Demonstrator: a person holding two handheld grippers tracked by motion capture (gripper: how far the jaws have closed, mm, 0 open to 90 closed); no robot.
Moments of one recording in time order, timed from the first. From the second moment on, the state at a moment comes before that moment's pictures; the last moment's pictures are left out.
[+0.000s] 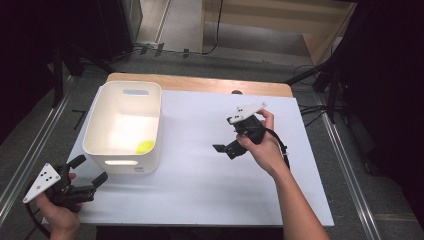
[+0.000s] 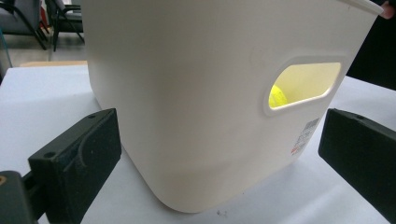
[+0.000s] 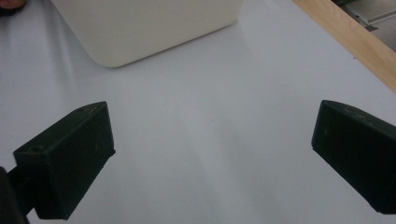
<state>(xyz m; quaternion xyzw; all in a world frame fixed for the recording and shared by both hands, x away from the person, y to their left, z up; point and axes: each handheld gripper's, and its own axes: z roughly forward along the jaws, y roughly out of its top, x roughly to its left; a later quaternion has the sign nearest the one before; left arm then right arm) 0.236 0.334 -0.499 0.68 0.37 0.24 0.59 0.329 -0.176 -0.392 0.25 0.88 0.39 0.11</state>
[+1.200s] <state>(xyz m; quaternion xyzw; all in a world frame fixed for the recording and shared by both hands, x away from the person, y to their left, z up) 0.236 0.333 -0.499 0.68 0.37 0.24 0.59 0.253 -0.308 -0.488 0.39 0.76 0.49 0.17</state>
